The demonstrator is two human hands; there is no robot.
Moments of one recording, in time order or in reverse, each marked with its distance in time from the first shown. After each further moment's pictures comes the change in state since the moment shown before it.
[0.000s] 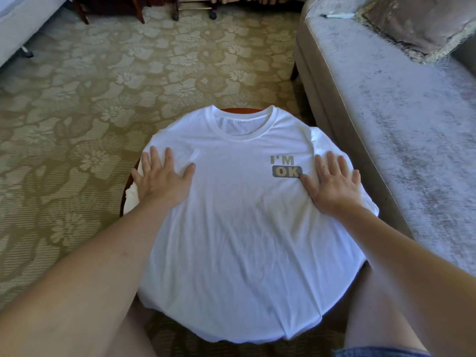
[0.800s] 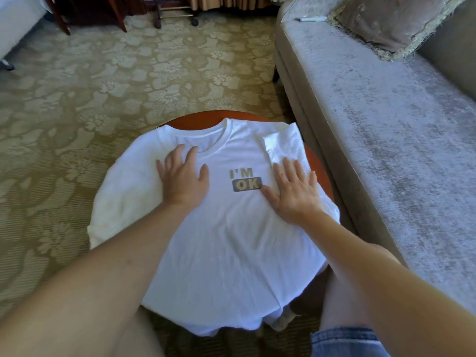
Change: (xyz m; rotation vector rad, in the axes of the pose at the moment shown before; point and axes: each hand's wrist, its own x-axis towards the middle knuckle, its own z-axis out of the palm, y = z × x) left_hand -0.043 0.079 0.000 -0.214 0.257 0.289; right_hand -0.039 -0.016 0.000 0.090 -0.037 -0.156
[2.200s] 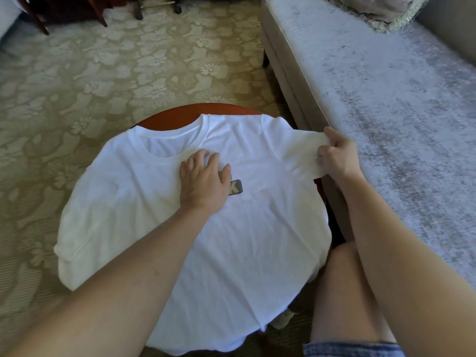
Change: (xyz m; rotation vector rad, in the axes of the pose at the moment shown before) left_hand -0.001 0.061 0.049 0.052 -0.047 0.165; right_hand 0.044 0.099 -0.036 1.147 0.269 0.393
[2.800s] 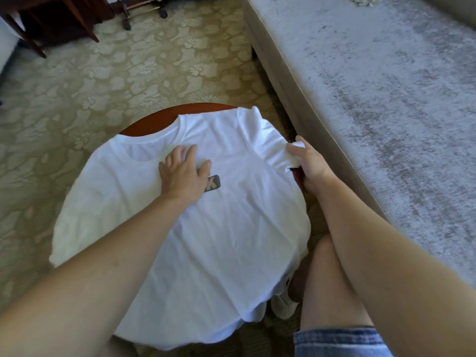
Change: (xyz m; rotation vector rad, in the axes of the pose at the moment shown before) left_hand 0.015 0.011 -0.009 0.055 -0.176 -0.093; right_hand -0.022 0.024 0.004 0.605 -0.218 0.335
